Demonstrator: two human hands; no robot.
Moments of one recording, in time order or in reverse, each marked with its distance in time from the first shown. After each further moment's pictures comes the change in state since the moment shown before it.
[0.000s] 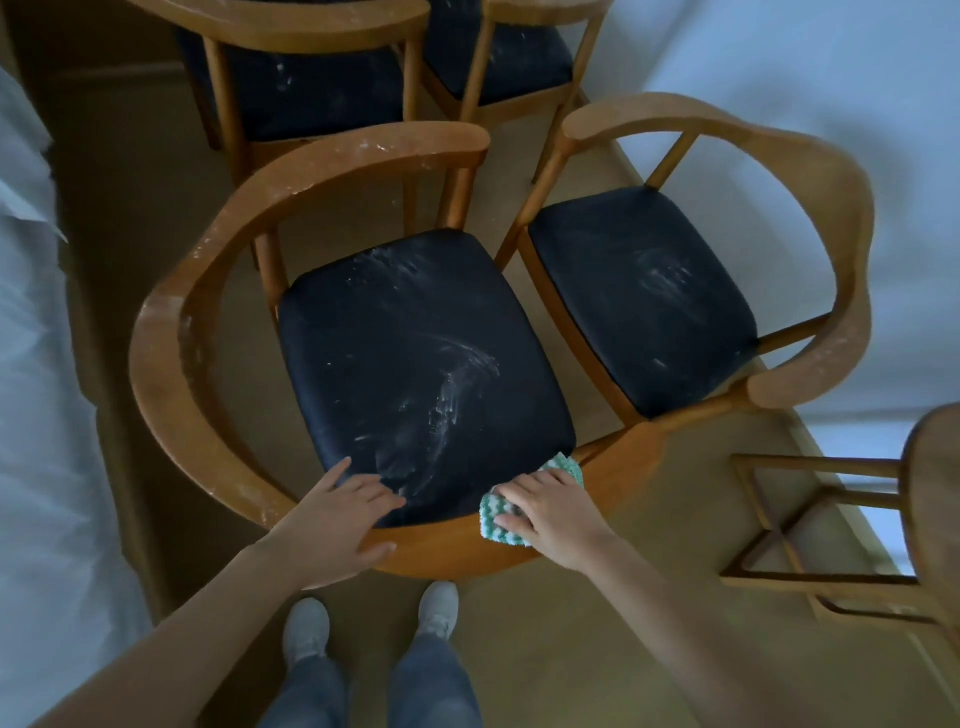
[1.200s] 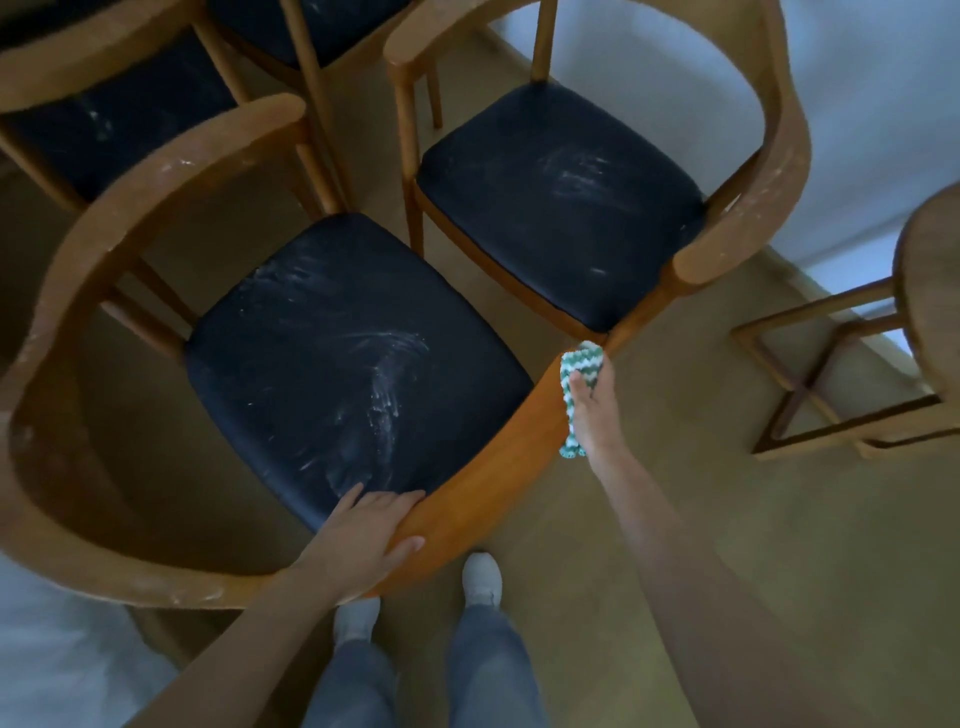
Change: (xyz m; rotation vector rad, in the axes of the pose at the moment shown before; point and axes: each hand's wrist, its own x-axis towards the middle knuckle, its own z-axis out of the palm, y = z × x) left_hand 0.074 0.075 0.009 0.007 -0.184 0.026; right_hand -0.018 0.105 0.029 1.468 0.781 0.835
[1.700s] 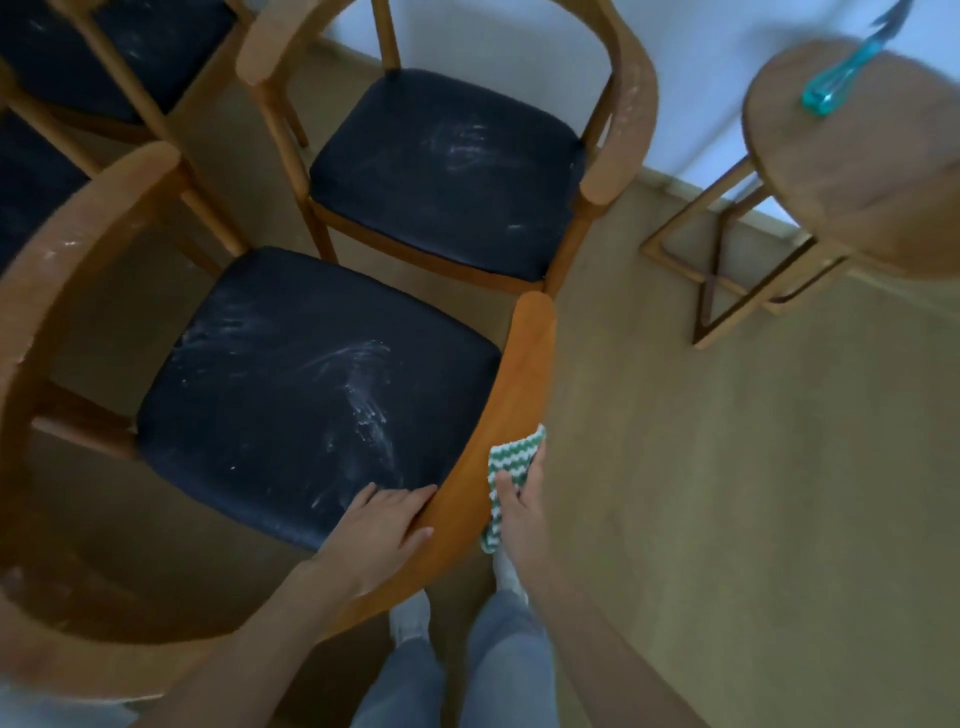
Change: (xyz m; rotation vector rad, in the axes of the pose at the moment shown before) left_hand -0.003 -0.043 -0.016 0.158 -0.124 0.274; right_hand -0.170 0.043 0.115 0.240 0.264 0.120
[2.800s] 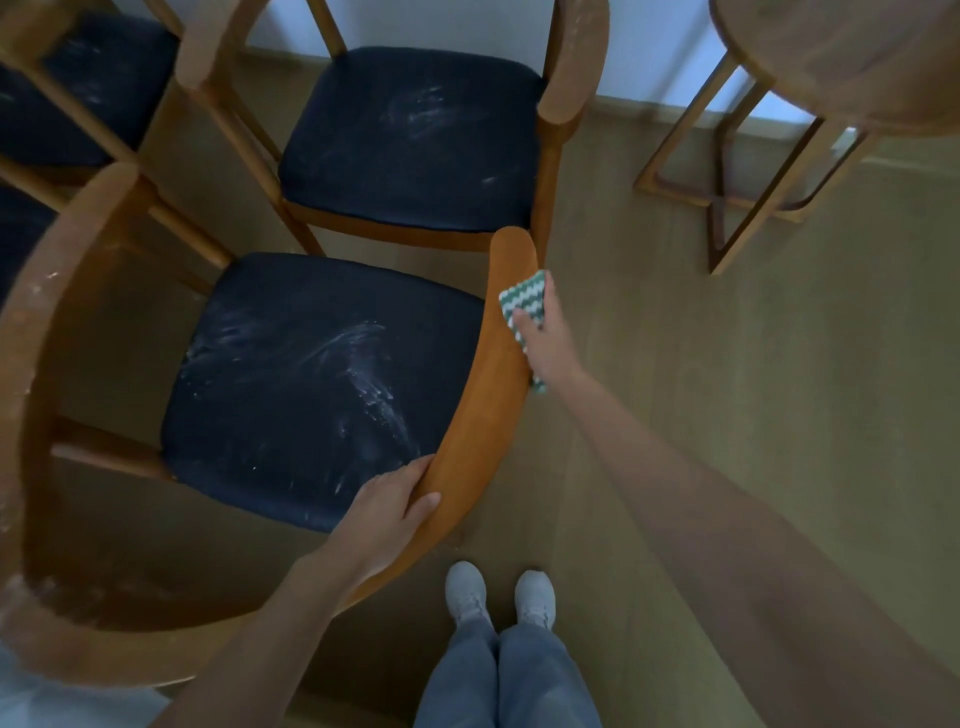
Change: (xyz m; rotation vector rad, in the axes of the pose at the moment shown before) left_hand -0.010 0.002 0.019 -0.198 0.072 -0.020; right_hand 0.109 -0.028 -0.027 0.073 -0.041 -0.085
